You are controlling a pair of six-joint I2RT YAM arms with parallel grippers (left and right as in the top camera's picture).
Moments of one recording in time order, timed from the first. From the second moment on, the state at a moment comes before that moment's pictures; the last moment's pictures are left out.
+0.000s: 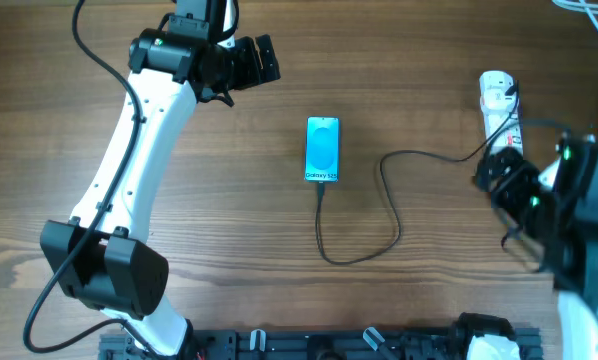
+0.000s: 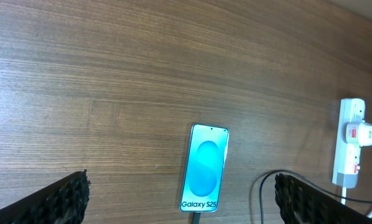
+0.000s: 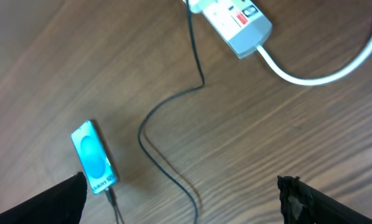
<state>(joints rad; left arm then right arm) -0.25 1.83 1.81 -0.99 0.17 -0.47 -0.15 0.90 1.08 -1.10 -0.06 0.58</state>
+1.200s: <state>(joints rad) -0.25 1.83 1.81 -0.99 0.17 -0.47 -0.09 0.46 0.72 -0.65 -0.19 0.29</state>
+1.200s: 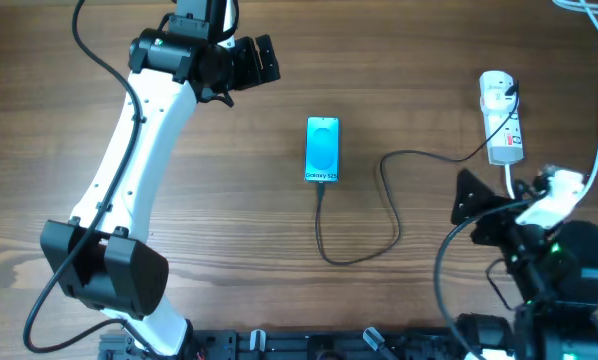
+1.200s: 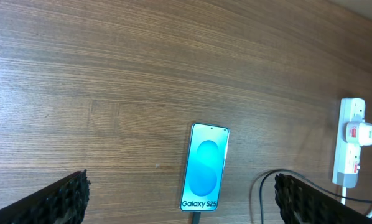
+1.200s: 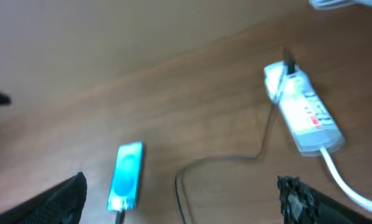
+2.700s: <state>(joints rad) -0.25 1.83 1.81 -0.99 0.17 -0.47 0.01 0.02 0.01 0.07 -0.09 0.08</state>
